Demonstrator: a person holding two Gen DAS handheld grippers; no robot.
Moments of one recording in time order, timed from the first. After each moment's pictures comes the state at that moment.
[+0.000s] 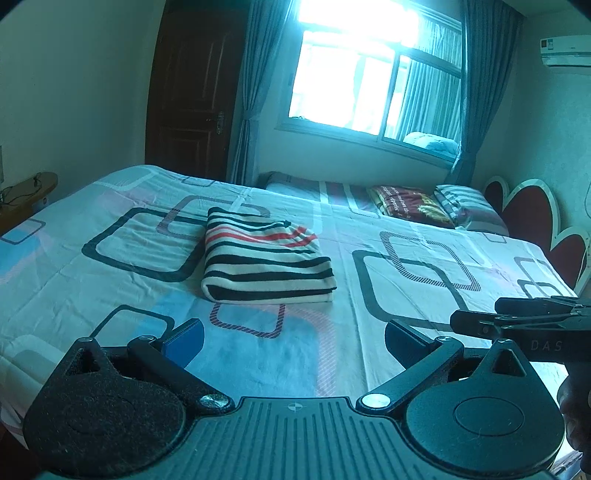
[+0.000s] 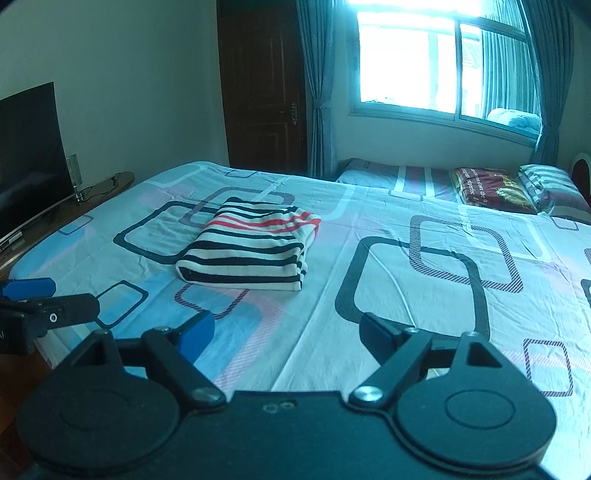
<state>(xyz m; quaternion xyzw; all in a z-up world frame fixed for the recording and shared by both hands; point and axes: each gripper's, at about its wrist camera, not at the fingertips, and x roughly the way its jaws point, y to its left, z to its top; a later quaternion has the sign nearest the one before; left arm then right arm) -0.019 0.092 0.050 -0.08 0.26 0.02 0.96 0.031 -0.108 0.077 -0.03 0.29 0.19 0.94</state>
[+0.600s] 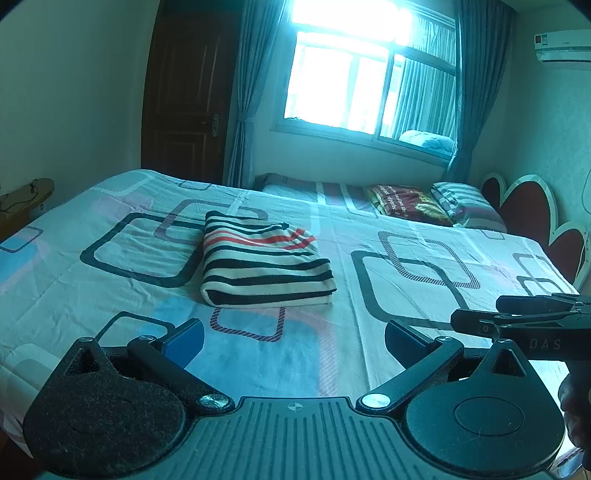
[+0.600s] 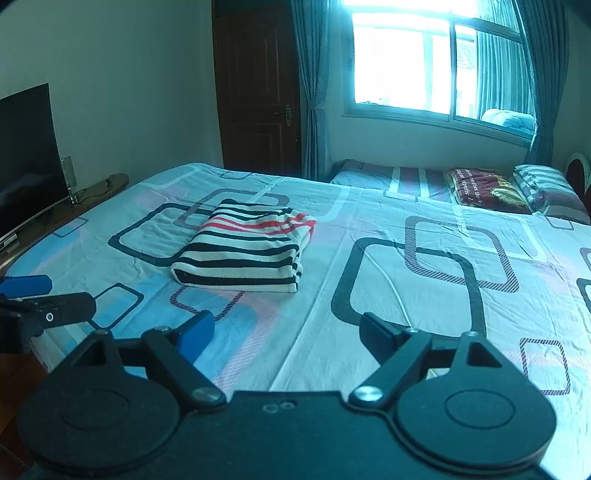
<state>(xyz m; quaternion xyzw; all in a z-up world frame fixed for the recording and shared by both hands) -0.017 0.093 0.052 -0.07 0.26 0.02 0.96 0.030 -0.108 0.078 -0.03 0.29 0.18 0.94</state>
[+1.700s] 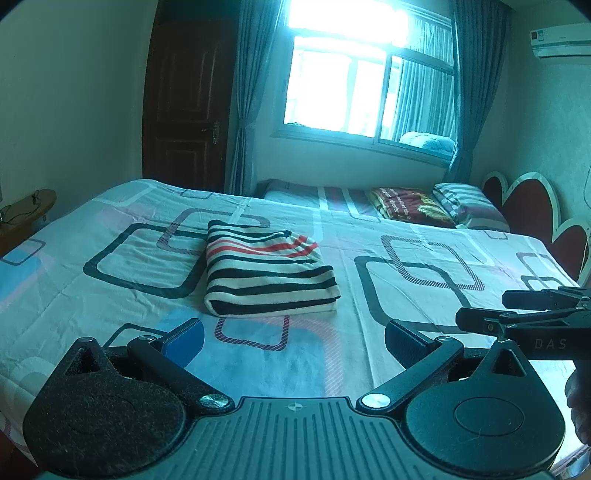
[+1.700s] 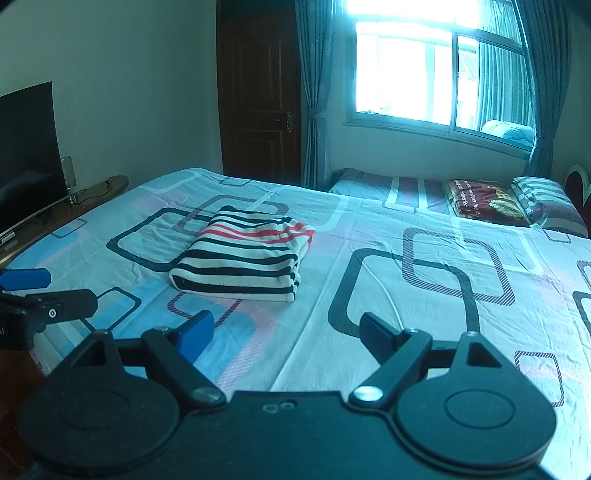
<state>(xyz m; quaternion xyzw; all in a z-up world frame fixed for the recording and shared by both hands) -0.013 0.093 0.057 -0.06 0.25 0.02 0.97 0.031 -0.105 0.085 -0.04 0.28 0.18 0.94</state>
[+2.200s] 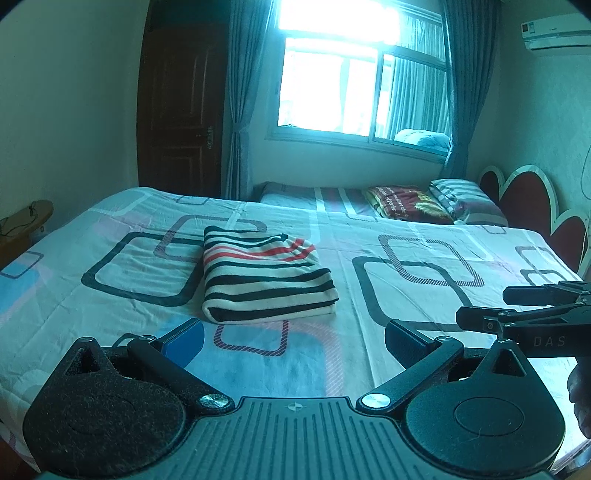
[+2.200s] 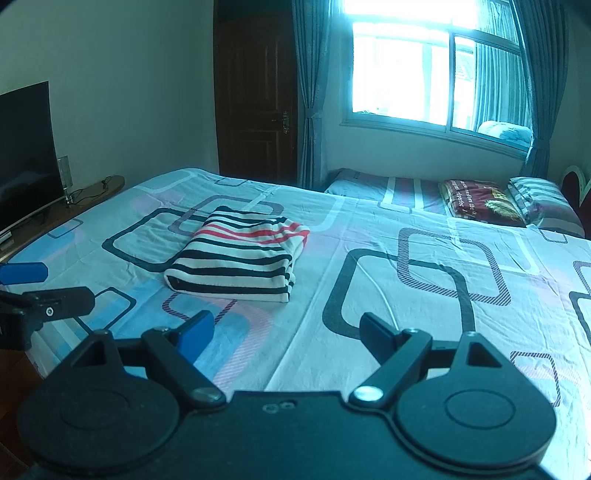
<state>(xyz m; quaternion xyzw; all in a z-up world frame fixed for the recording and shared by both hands) -0.011 0.086 0.062 -0.04 0.25 0.02 0.97 0.033 -0.107 0.083 -0.04 0.27 0.17 0.94</state>
